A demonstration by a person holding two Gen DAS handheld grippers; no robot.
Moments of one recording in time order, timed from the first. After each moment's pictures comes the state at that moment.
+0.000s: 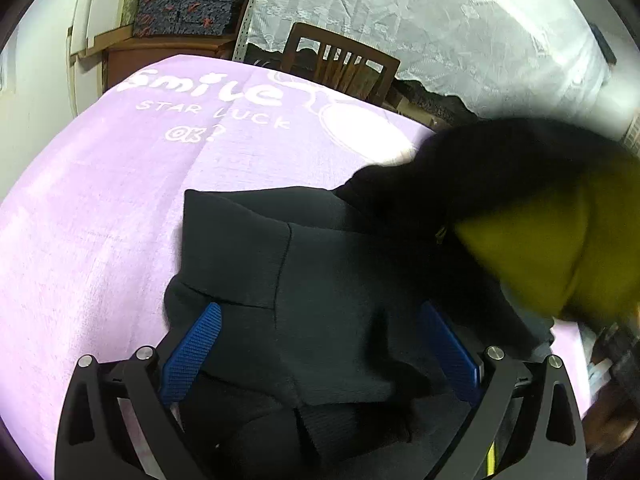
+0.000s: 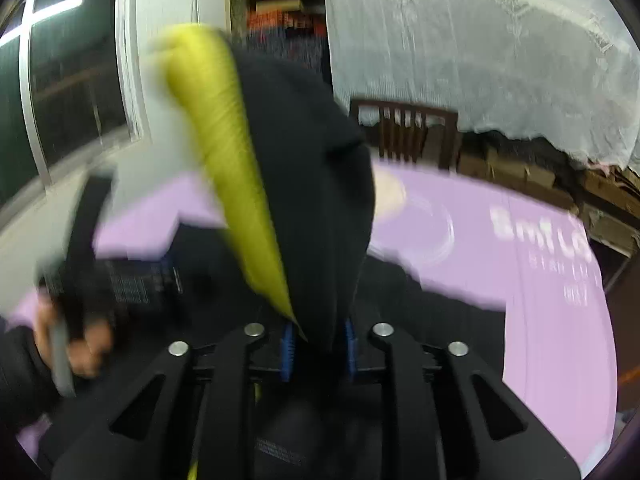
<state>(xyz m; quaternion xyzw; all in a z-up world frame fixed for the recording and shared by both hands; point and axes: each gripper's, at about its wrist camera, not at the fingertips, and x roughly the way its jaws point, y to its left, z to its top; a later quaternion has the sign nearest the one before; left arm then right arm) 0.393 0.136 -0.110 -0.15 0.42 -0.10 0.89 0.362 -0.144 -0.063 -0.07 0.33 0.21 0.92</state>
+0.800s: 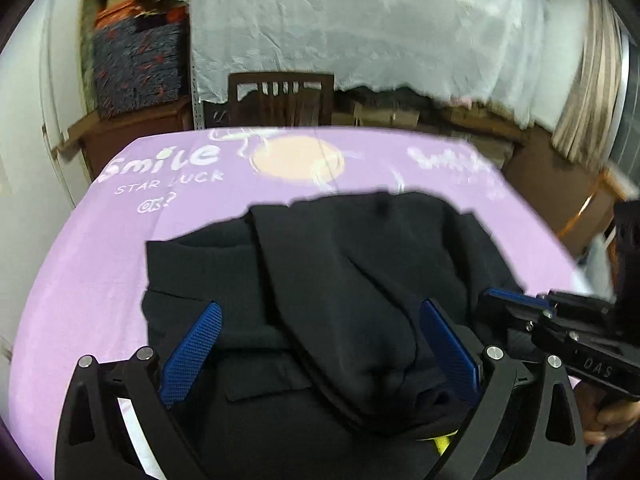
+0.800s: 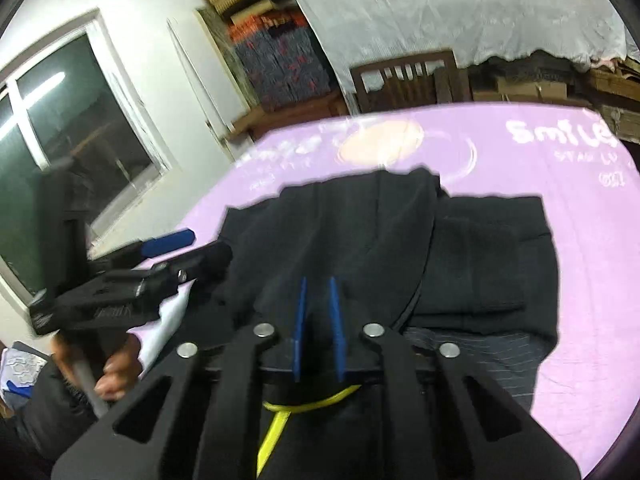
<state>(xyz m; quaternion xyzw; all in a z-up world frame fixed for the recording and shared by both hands) 0.344 0.038 -0.064 0.01 0.38 -0.11 0.92 0.339 -0.169 -0.075 0.09 0.38 0.25 0.88</state>
